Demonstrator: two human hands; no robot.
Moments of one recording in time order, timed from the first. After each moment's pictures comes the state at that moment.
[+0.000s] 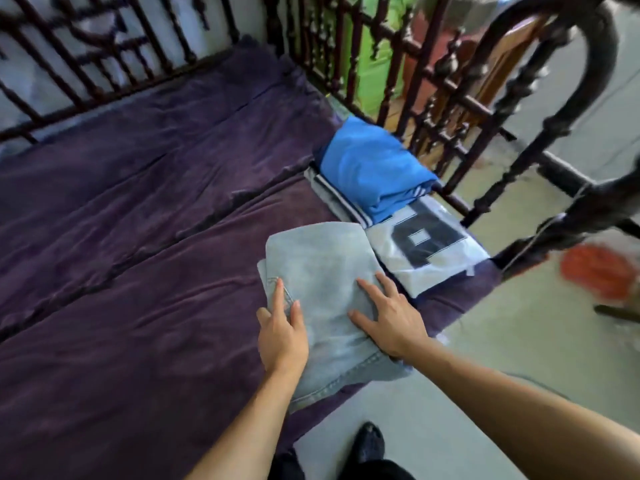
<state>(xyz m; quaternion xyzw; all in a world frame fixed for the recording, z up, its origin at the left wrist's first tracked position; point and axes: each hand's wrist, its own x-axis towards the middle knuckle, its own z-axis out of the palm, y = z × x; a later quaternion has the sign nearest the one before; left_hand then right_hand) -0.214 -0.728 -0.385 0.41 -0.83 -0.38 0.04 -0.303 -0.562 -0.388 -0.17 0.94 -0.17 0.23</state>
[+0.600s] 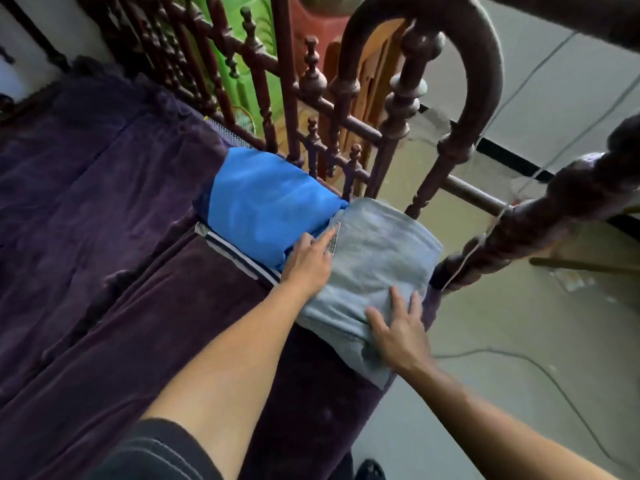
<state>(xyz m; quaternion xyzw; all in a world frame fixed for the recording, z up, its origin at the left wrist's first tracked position) -0.552 -0.628 -0.409 0.00 -0.96 -0.25 -0.15 -0.443 -0.457 -0.405 0.19 0.91 -0.30 0.21</state>
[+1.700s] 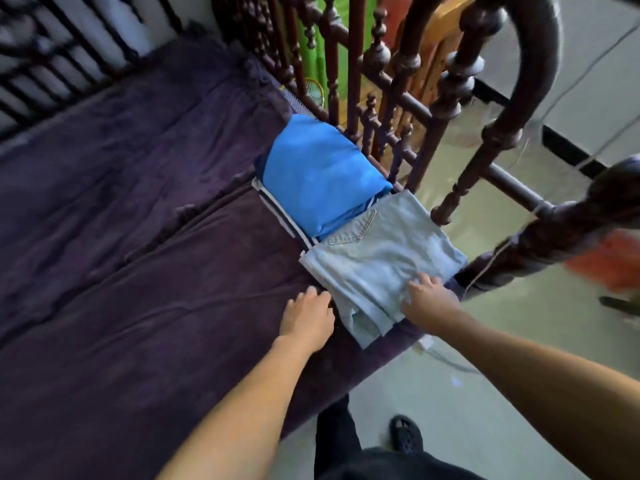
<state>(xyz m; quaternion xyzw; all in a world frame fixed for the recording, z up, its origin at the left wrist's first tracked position) -0.399 -0.609 -0.409 0.11 -0.96 -0.14 -0.24 -0.490 -0.396 -0.432 -0.16 0.94 0.03 0.30</state>
